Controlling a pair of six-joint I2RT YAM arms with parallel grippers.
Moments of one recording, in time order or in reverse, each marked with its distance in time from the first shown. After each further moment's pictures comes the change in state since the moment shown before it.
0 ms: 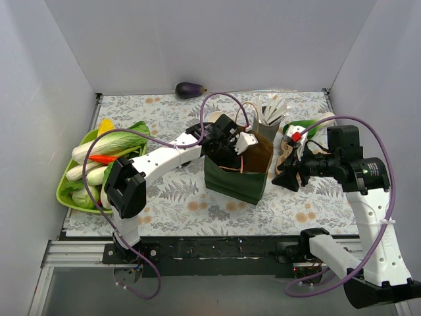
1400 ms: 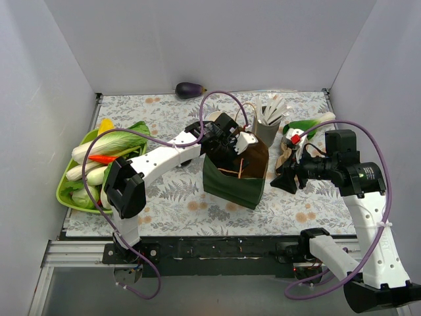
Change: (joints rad) left arm 0.000 -0.001 0.041 -0.083 0.080 -0.065; right arm -0.001 -0.041 -0.089 0.068 0.000 0.050
